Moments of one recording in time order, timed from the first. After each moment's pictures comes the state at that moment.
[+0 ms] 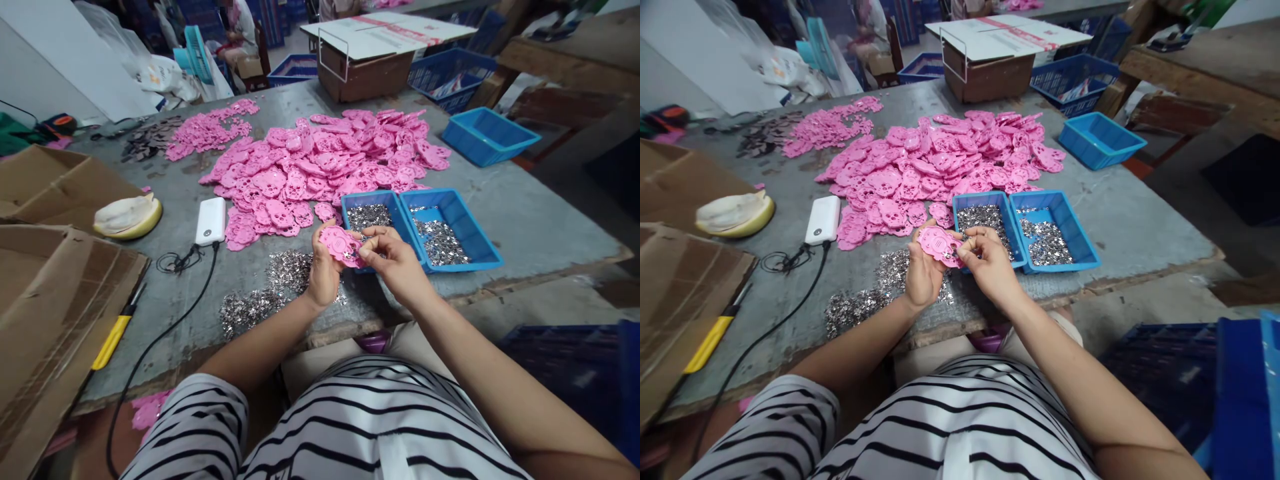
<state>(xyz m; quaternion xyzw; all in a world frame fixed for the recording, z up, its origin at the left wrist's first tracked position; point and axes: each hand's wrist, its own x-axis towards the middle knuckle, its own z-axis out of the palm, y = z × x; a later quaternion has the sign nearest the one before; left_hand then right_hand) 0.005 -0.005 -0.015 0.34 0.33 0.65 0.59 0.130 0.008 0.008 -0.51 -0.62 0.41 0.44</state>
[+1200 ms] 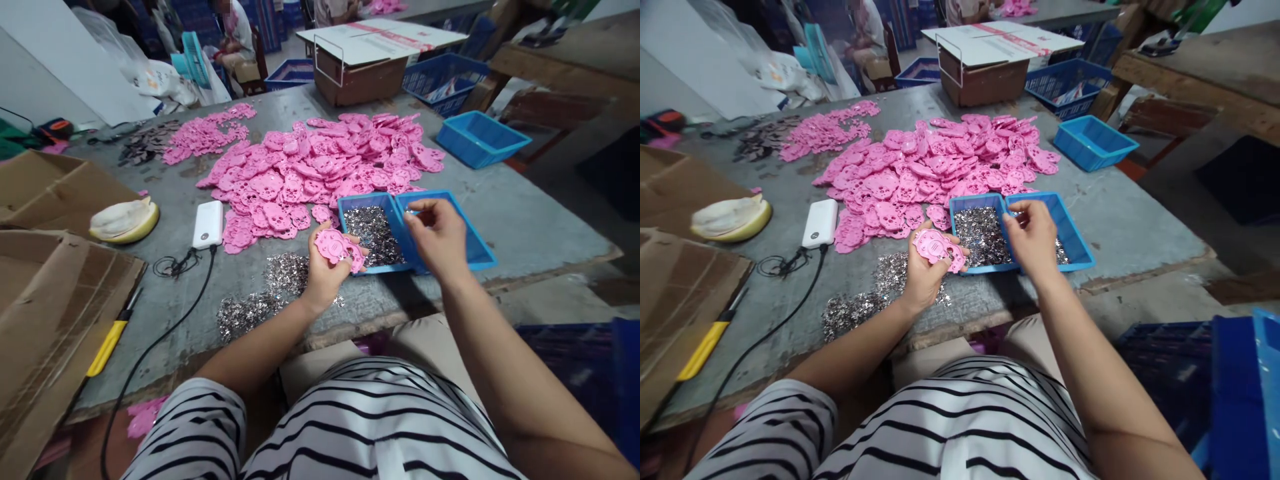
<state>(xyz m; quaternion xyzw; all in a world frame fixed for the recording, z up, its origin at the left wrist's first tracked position) 0.005 -0.005 -0.014 0.37 0.32 0.63 0.60 0.186 0.047 0.014 -0.63 -0.64 0.13 0.42</state>
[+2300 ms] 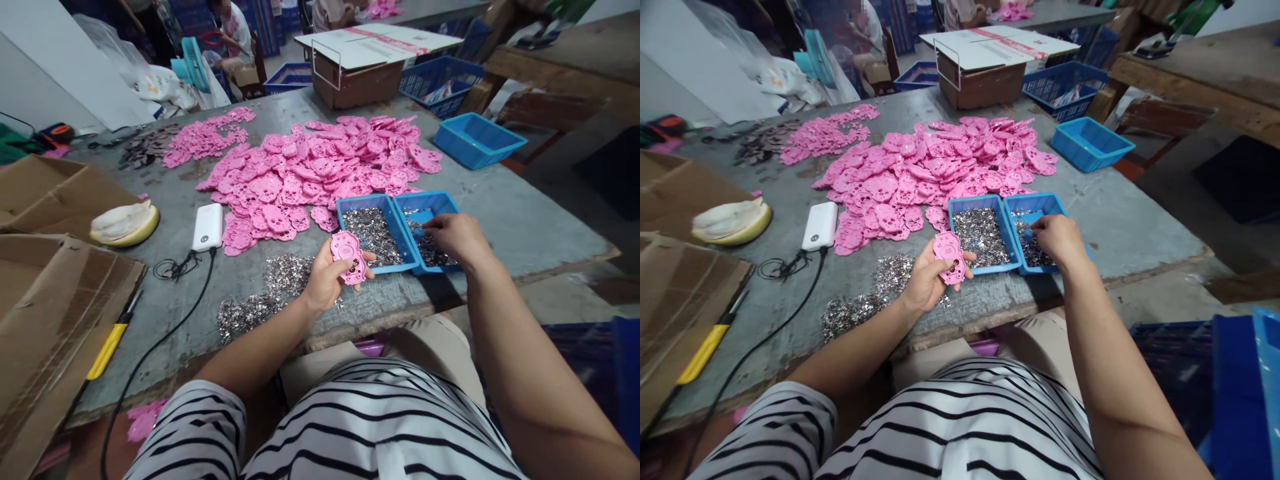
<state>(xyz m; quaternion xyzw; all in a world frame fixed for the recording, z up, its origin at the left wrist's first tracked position) 0.002 -0.003 -0.012 0.35 0.28 0.52 0.73 0.242 0.077 0.007 -0.77 -0.61 0.12 0.16</state>
